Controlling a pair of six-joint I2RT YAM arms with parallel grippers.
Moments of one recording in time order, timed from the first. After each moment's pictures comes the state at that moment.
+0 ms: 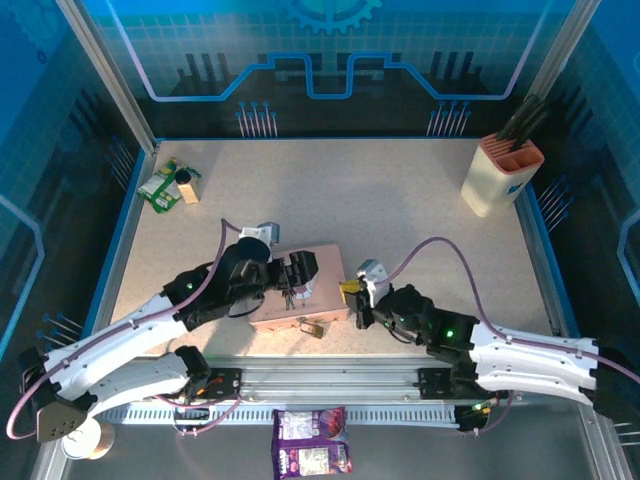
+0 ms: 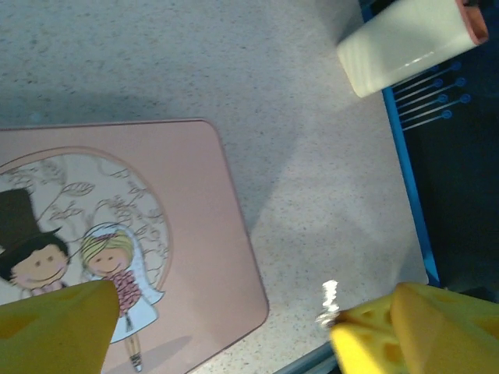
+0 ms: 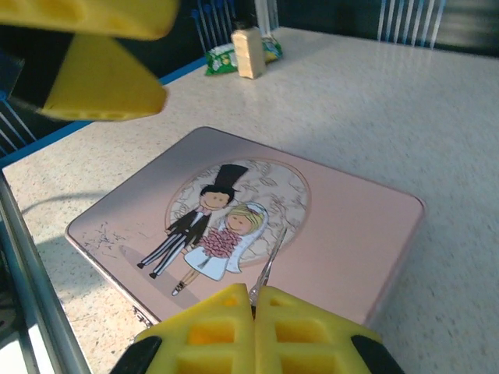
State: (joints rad) left arm -0.85 0.94 0.84 -0.49 -0.09 -0.94; right arm 1.15 0.86 0.38 0.18 0.30 0.23
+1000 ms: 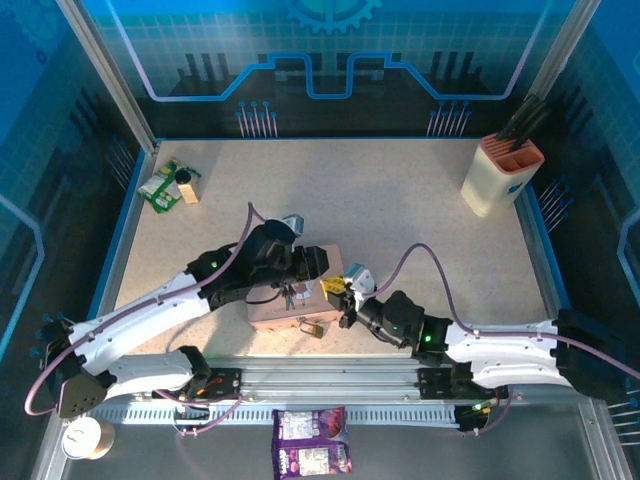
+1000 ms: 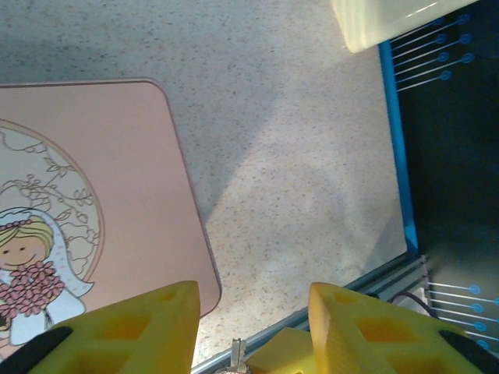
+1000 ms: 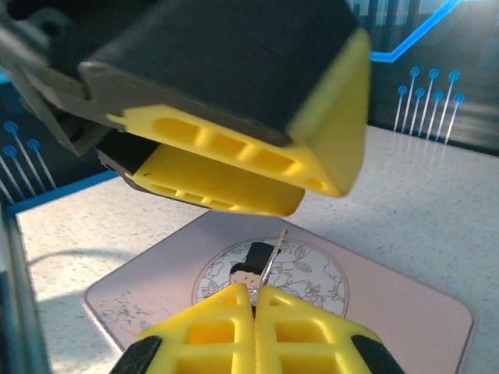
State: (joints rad) left arm -0.86 1.14 1.01 -0.56 0.01 -0.98; right arm 1.22 1.08 0.35 0.63 0.38 0.09
